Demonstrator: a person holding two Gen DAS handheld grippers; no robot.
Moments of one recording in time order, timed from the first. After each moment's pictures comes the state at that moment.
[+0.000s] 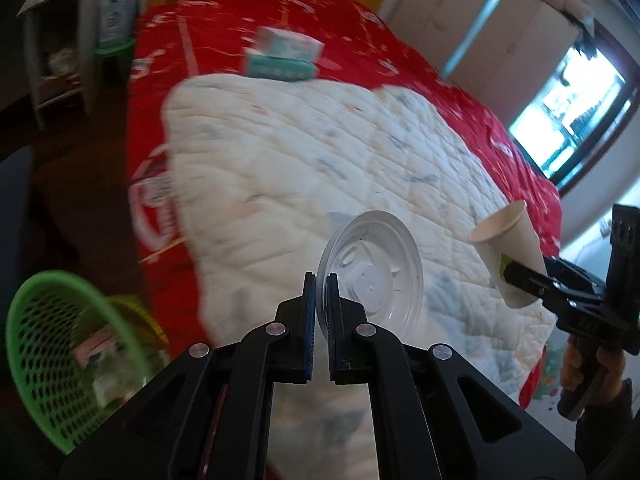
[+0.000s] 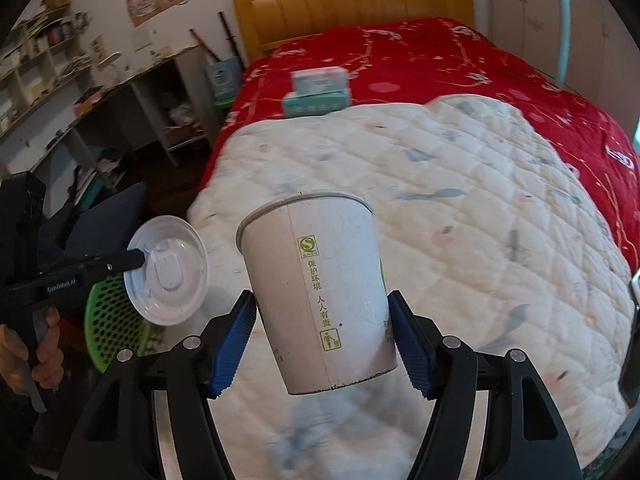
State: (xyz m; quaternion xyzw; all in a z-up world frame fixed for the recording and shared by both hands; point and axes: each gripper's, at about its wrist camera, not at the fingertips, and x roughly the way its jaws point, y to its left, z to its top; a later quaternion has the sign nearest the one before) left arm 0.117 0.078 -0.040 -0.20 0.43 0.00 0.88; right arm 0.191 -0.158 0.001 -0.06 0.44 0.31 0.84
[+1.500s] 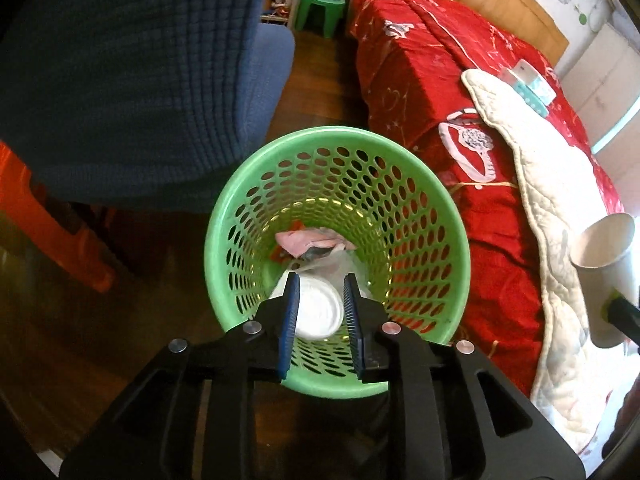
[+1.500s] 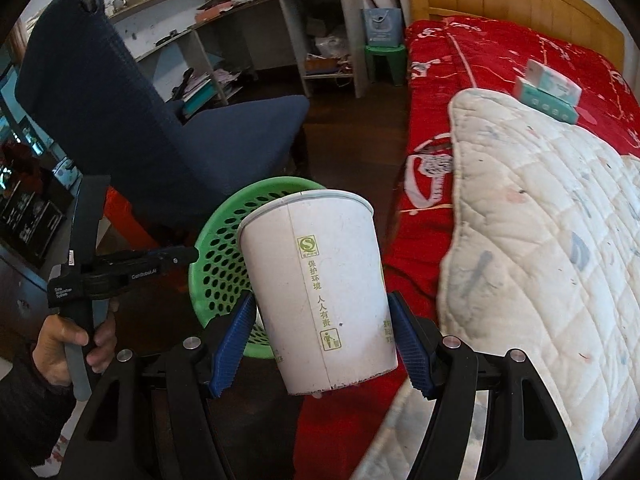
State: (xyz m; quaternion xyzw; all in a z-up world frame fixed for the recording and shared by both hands) left arm -0.097 0.279 -0.132 -0.29 0.45 0.26 0.80; right arm 0.041 0.083 -0.033 -0.16 0.46 0.49 0.73
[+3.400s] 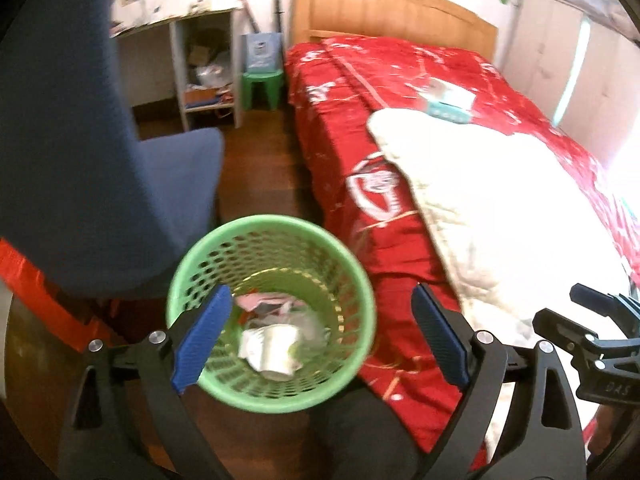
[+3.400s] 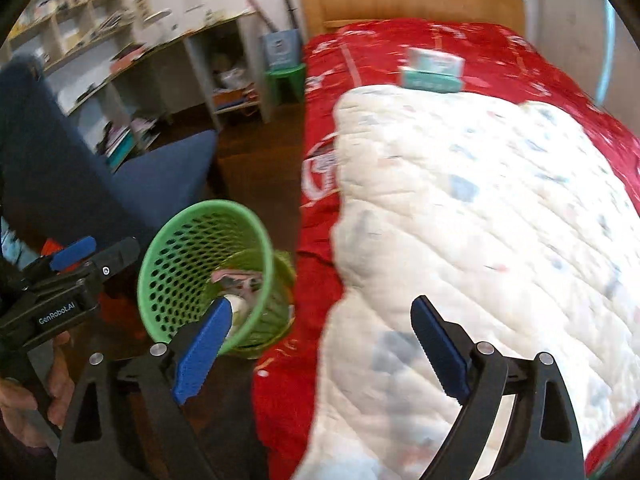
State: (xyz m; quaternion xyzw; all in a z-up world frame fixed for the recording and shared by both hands) left arm -0.057 0.166 -0.032 -0.15 0.38 0.22 0.89; right arm 0.037 -0.009 -0.013 -0.09 0.45 0.33 0.82
